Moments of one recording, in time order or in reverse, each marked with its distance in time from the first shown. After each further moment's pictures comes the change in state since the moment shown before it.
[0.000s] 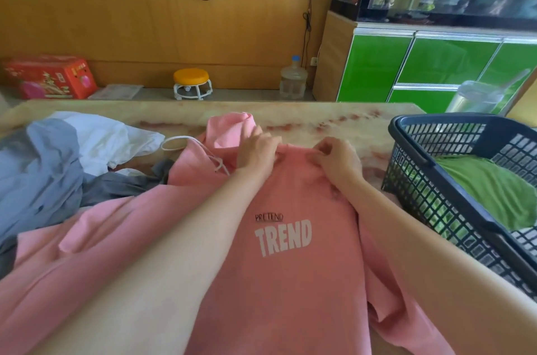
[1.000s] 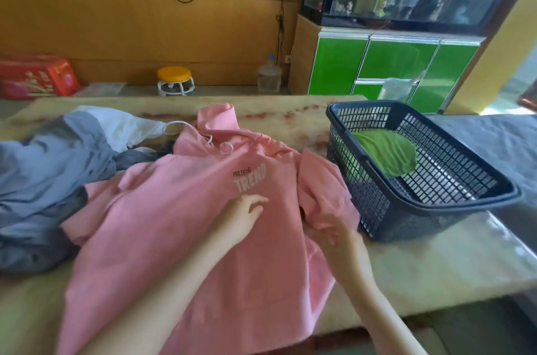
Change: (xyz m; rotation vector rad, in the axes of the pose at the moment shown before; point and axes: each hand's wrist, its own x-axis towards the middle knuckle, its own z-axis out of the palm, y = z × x) left_hand -0.229 0.056 -0.091 -0.671 -0.345 -0.161; right_hand -0.298 0.005 -0.104 0.137 -0.065 0.141
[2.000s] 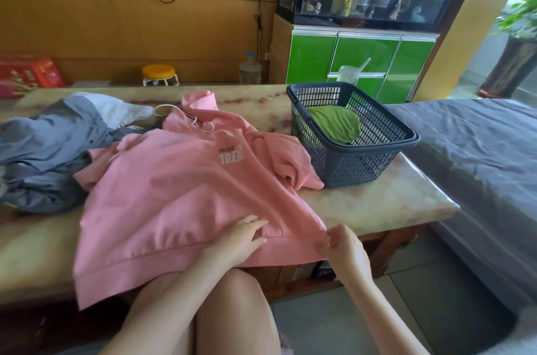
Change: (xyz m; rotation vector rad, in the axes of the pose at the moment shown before) left_hand -0.141 0.046 0.074 0.375 -0.300 0.073; right_hand -0.130 0.078 -0.061 -0.237 0.054 0.258
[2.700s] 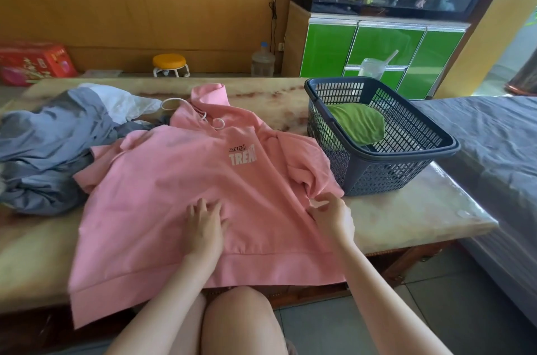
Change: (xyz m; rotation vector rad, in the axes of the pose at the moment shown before) left_hand 0.019 -0.073 -0.003 0.094 0.504 -0.407; right_hand 0.080 -0.069 0.033 0.153 -0.017 0.041
